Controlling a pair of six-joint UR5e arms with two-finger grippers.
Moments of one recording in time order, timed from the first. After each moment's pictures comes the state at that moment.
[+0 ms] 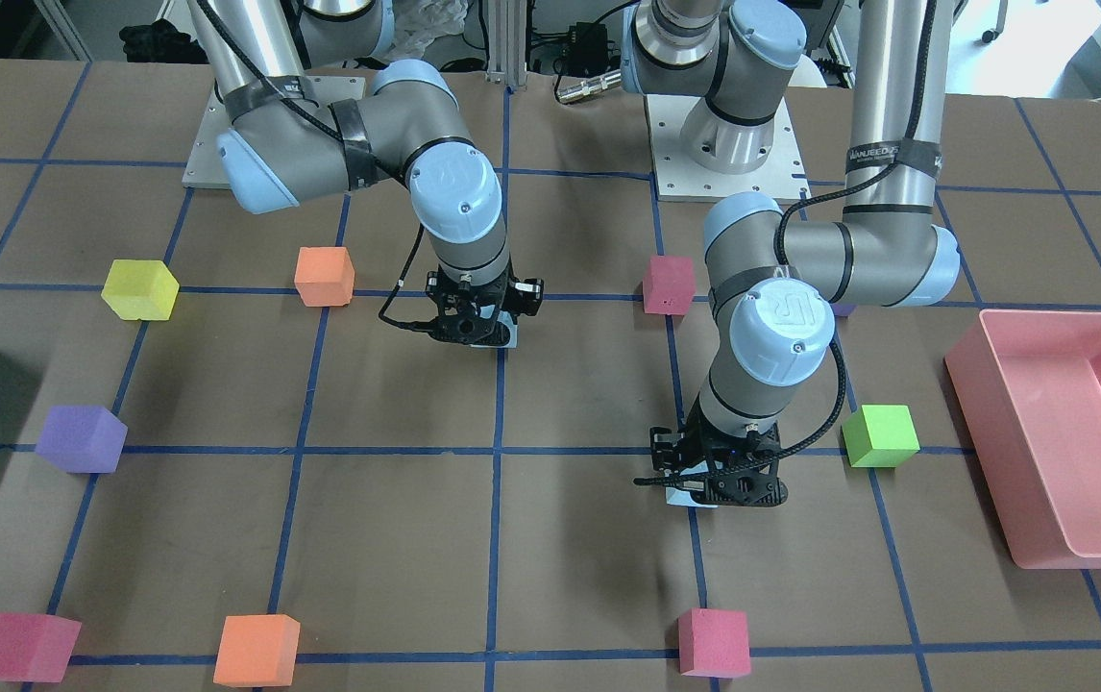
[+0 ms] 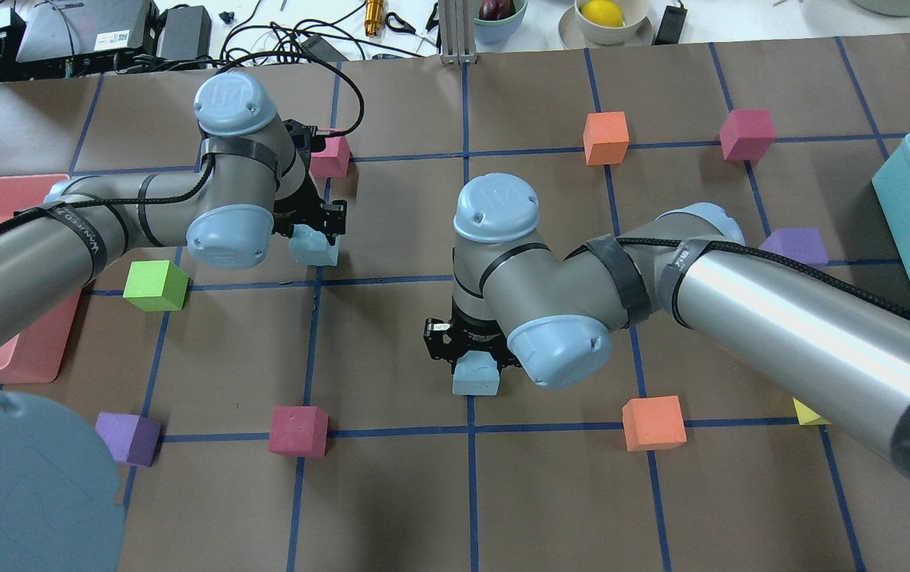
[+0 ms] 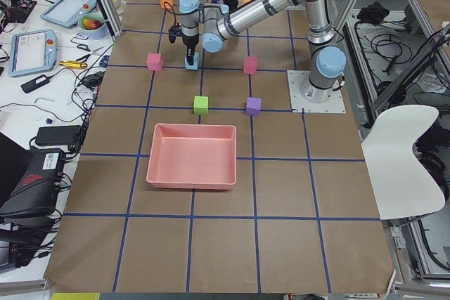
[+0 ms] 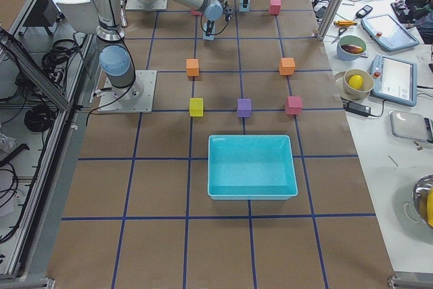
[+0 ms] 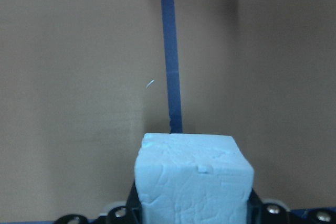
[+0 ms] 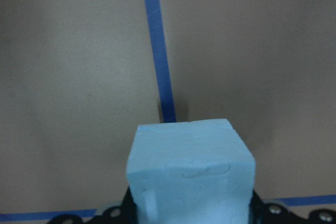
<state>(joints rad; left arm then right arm) -1.59 -2.01 -1.79 -0.86 1.59 0.02 1.99 -1.27 1.94 -2.11 -1.41 0.51</state>
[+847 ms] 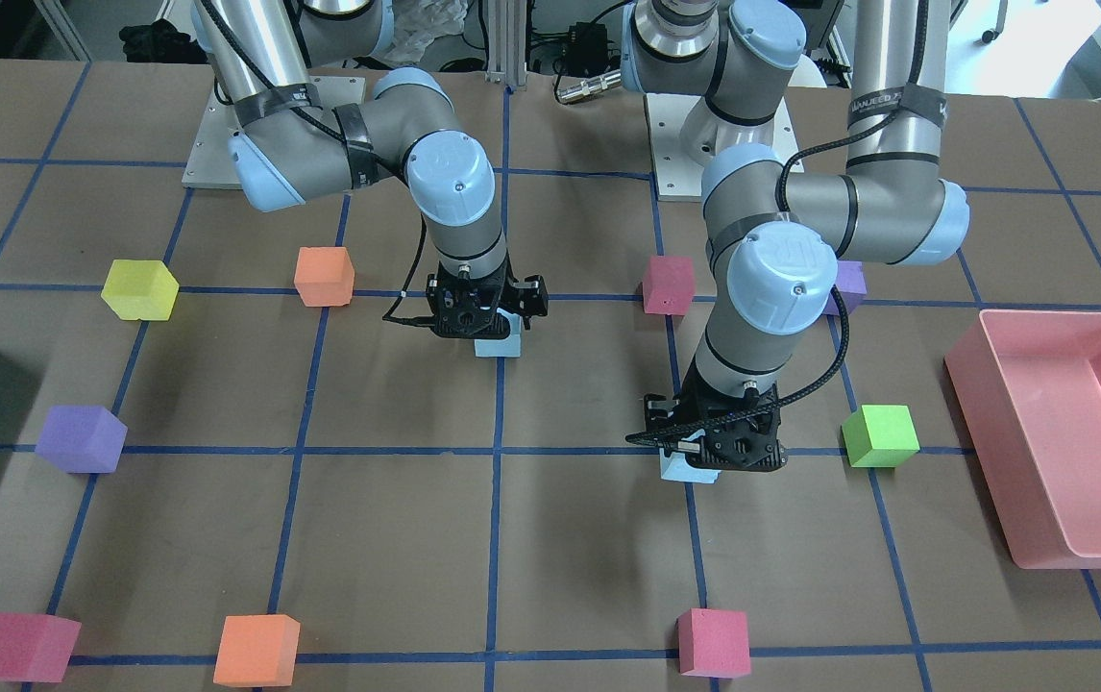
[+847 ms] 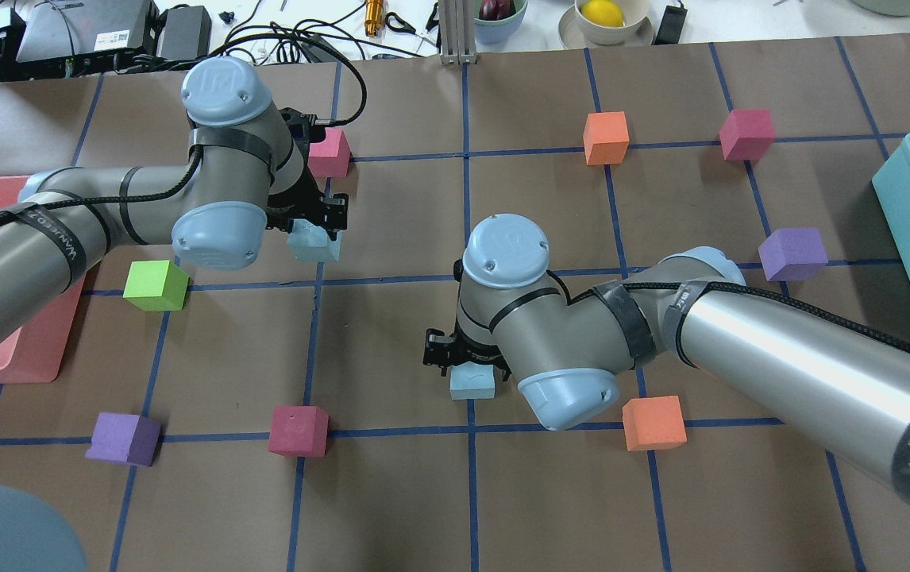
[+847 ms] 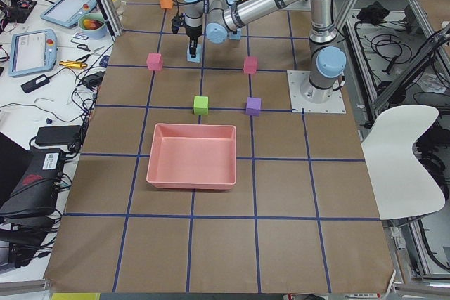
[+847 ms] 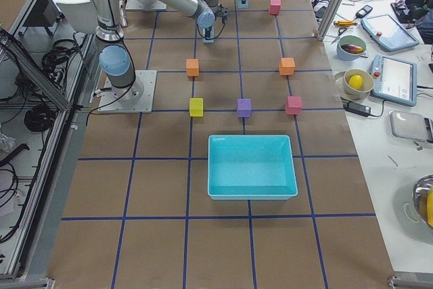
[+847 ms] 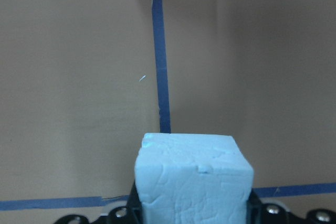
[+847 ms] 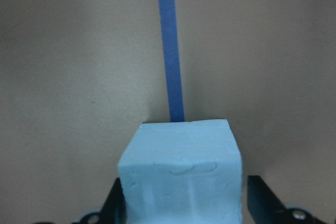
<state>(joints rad) -1.61 -1.90 -1.80 -0.93 1.58 0.01 1.99 -1.28 2.03 -2.31 -1.42 0.51</state>
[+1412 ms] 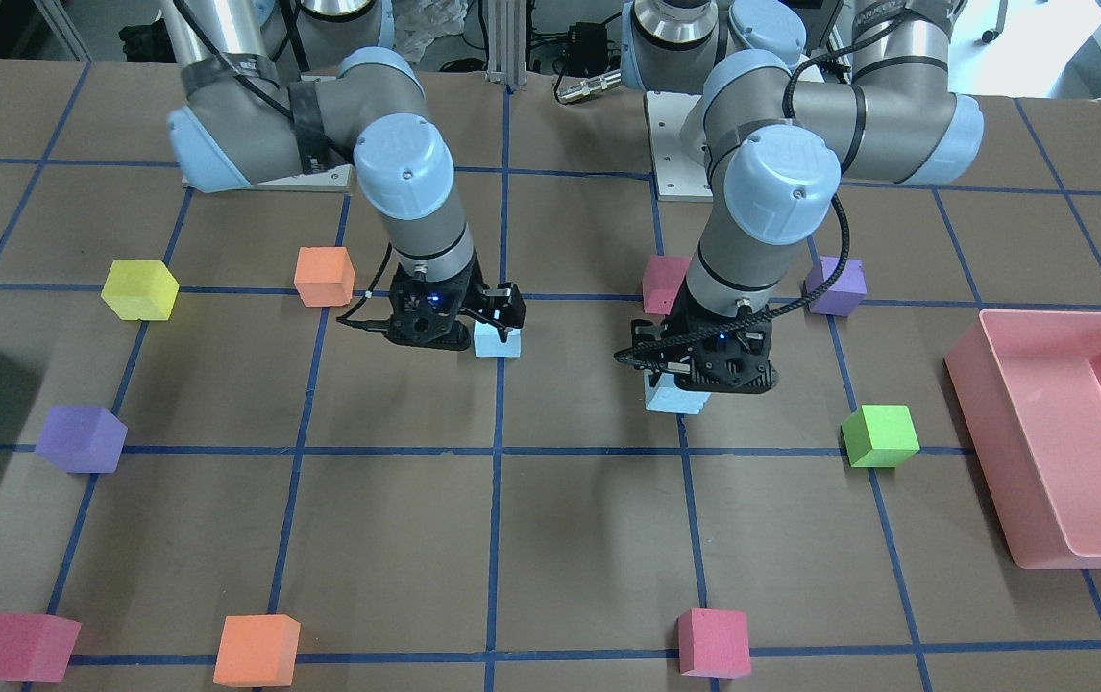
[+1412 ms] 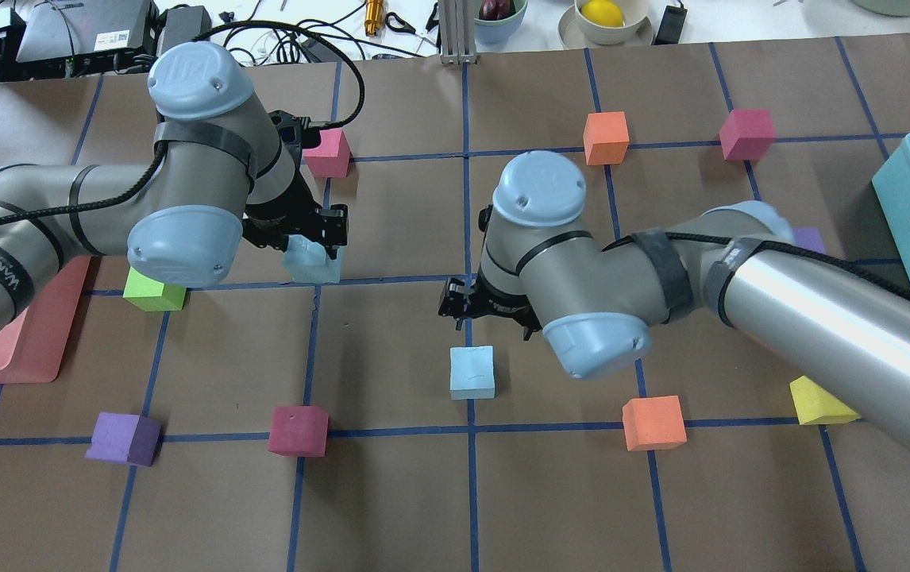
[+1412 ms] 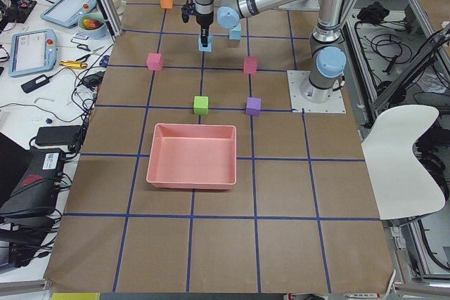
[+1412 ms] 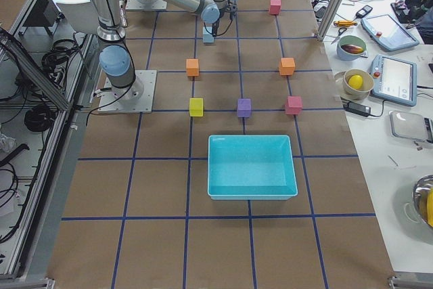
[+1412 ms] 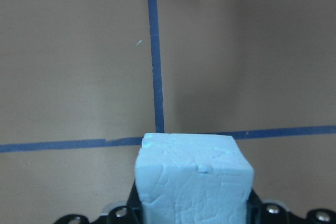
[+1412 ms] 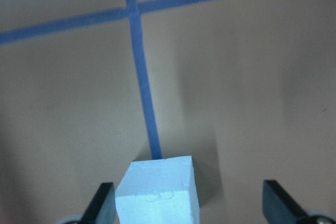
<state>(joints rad) -1.65 -1.75 -1.86 -1.09 1.55 -0.06 1.88 -1.35 1.92 -2.13 -1.43 0.47</state>
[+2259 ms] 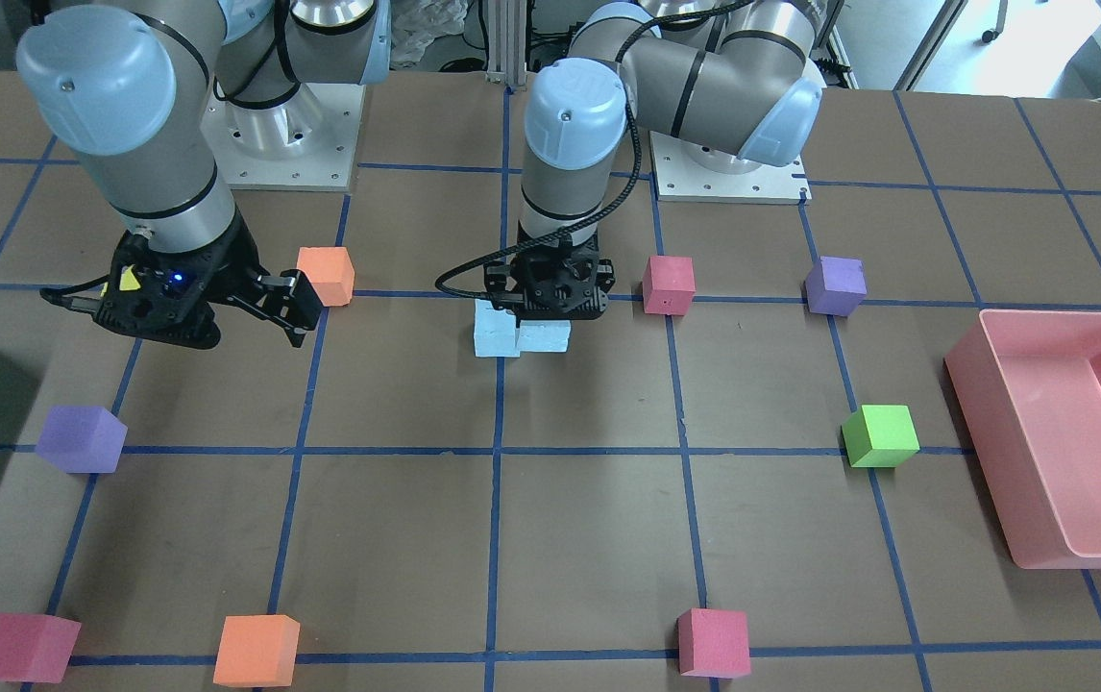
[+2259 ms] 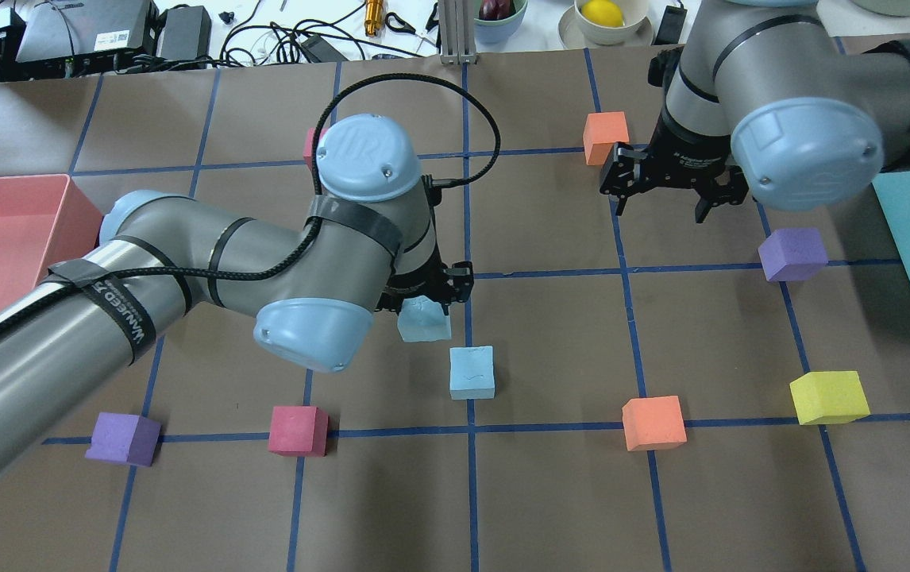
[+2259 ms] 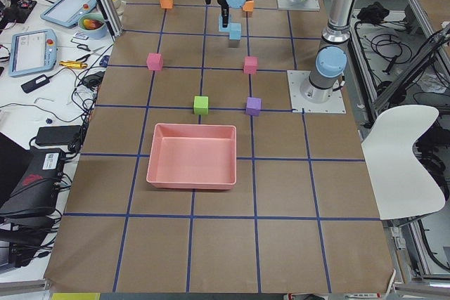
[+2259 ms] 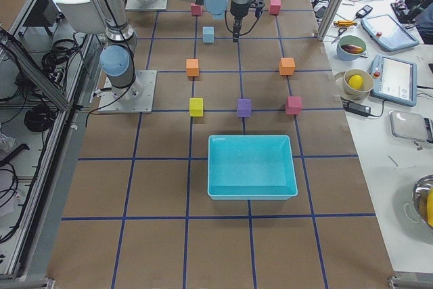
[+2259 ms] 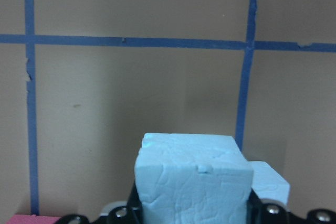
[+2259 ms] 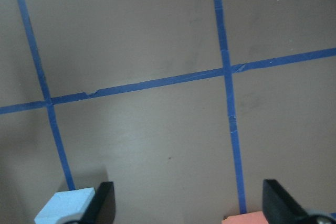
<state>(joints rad) -1.97 -1.76 -1.87 -1.07 1.54 -0.46 1.58 -1.48 1.71 -1.80 -1.61 0.18</state>
